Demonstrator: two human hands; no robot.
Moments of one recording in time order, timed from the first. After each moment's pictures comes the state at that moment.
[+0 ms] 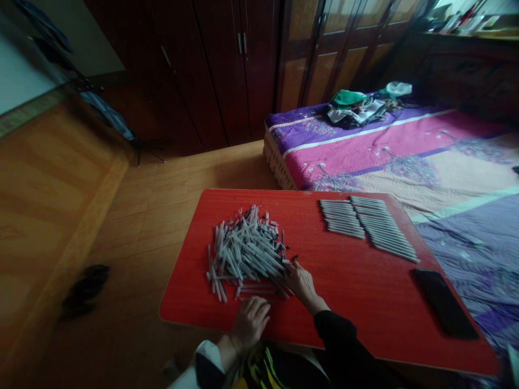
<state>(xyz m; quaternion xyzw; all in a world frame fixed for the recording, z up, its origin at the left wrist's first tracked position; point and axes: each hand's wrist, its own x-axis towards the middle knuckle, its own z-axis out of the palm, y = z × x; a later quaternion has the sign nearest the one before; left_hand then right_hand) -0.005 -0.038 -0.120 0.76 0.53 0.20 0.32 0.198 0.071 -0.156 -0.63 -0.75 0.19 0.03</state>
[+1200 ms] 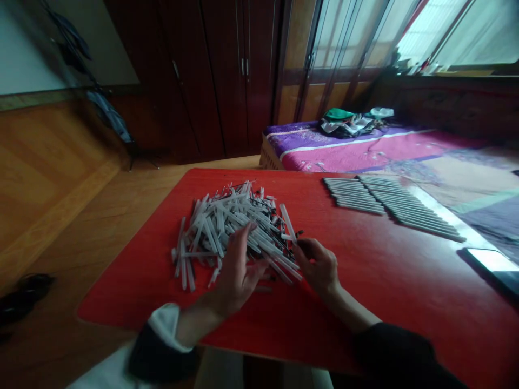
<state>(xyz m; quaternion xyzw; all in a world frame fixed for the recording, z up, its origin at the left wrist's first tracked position) 0.014 -0.003 -0.166 0.73 0.46 0.48 0.17 0.207 0.042 -0.196 -0.52 -0.69 0.16 0.47</state>
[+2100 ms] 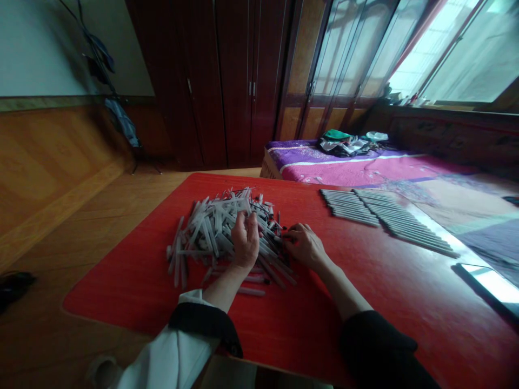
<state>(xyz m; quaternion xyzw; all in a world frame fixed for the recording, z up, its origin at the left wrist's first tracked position) 0.056 0.068 -0.187 0.48 0.48 0.69 0.25 0.227 0.100 -0.206 -0.51 -0.83 0.06 0.21</state>
